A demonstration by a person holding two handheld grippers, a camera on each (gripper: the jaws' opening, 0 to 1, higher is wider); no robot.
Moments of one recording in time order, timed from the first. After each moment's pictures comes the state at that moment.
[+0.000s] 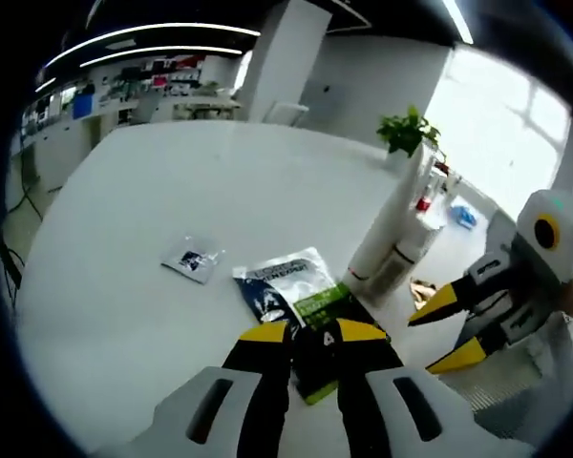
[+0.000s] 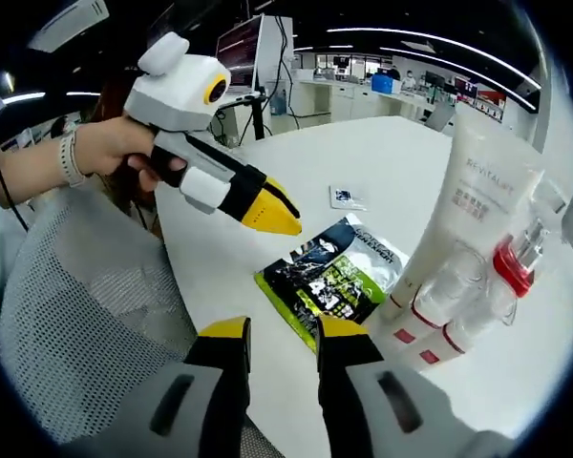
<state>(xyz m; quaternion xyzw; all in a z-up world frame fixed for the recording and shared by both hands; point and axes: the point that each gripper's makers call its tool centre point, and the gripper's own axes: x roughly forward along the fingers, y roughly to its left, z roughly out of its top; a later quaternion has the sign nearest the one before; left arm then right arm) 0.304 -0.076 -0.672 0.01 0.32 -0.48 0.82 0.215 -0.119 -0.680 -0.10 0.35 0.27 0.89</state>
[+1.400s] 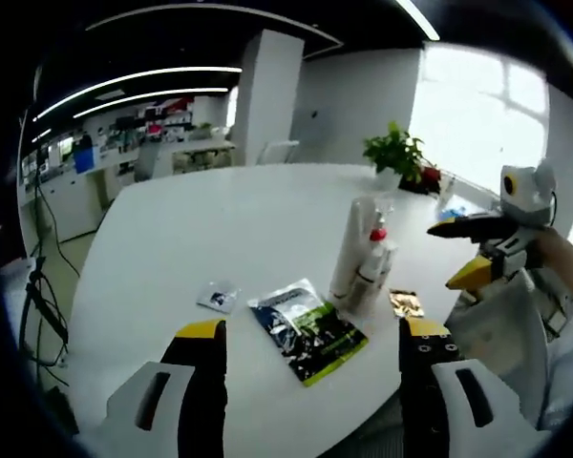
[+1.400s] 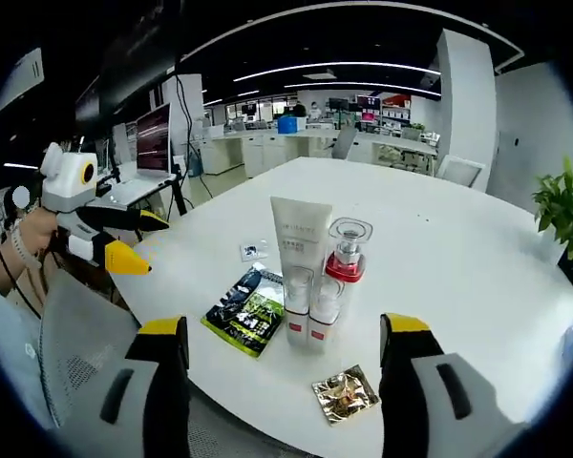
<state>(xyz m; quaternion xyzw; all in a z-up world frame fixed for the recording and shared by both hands) 0.274 -0.043 -0.603 0.05 0.25 -0.48 0.84 0.200 -0.205 -0.600 -0.02 0.26 0.08 0.96</state>
